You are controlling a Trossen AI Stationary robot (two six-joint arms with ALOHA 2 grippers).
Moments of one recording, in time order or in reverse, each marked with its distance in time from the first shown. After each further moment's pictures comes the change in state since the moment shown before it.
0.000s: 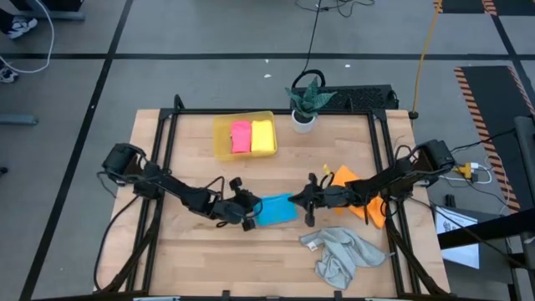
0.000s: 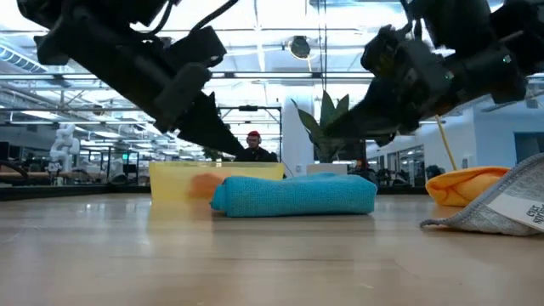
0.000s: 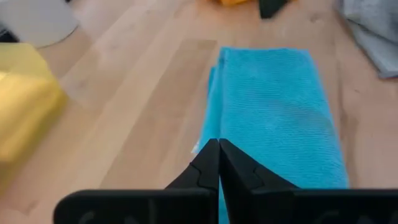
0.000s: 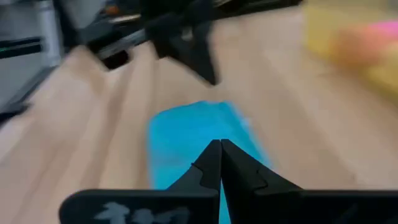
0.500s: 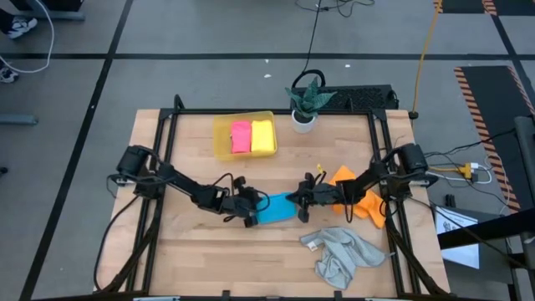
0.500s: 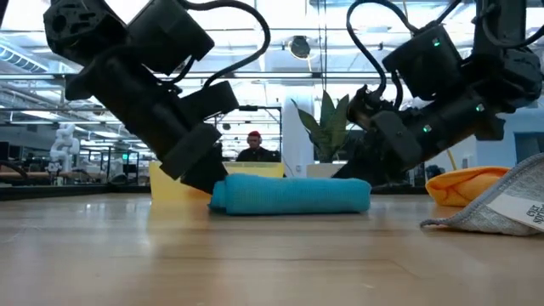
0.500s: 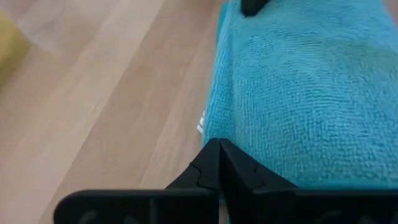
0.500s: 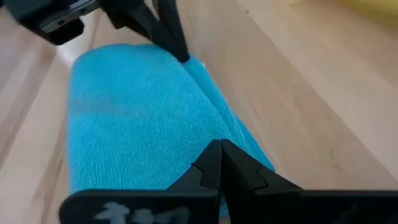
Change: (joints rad) left arm 0.085 0.126 0.004 -0.028 0.145 -0.037; right arm -0.089 0.231 0.013 0.080 -0.038 0.062
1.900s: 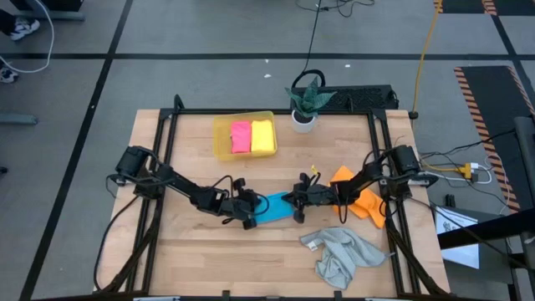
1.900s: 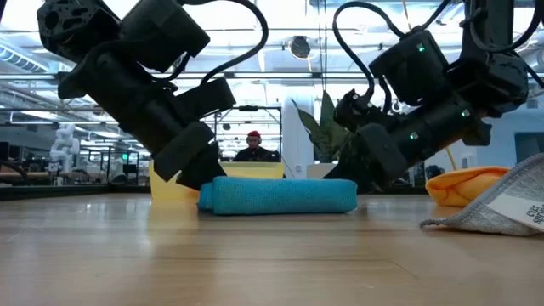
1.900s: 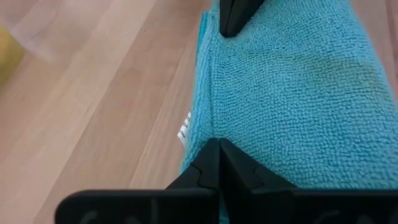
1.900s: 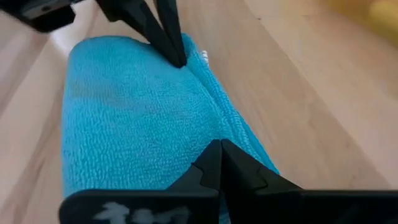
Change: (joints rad) left arm -0.027 -0.003 -0.001 0.003 -0.014 0.023; right arm -0.010 0.064 0.066 -0.012 -0.001 -0.100
